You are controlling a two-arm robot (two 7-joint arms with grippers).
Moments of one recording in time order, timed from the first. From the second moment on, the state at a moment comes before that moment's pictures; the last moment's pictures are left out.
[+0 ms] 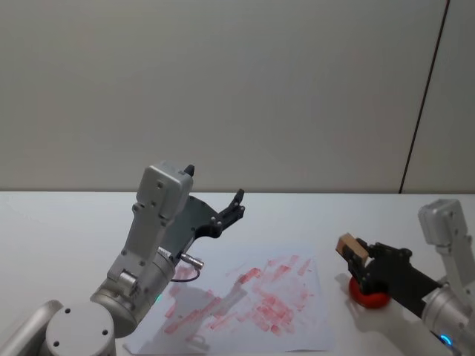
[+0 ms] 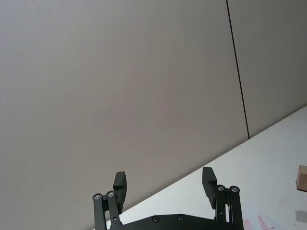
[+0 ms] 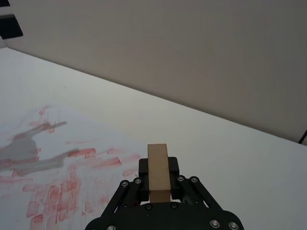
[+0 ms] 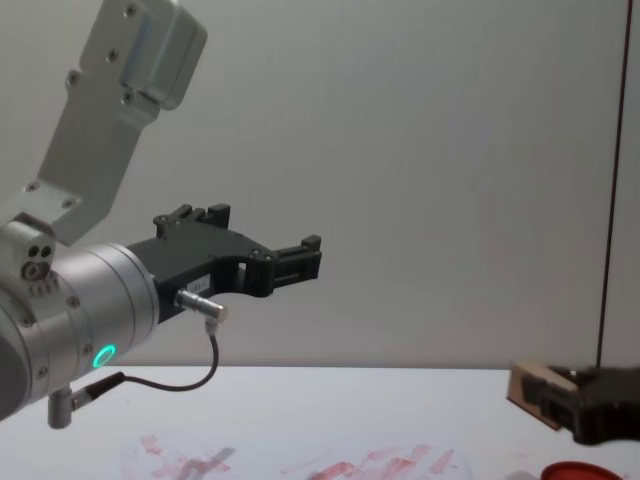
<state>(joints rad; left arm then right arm) -0.24 0.38 0.45 -1.63 -0.20 0.01 -0.01 0.10 0.33 -0.25 -1.53 0.24 0.13 0.34</state>
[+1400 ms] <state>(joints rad) -0.24 0.38 0.45 -1.63 -0.20 0.01 -0.01 0.07 0.35 -0.24 -1.46 0.22 0.15 0.32</state>
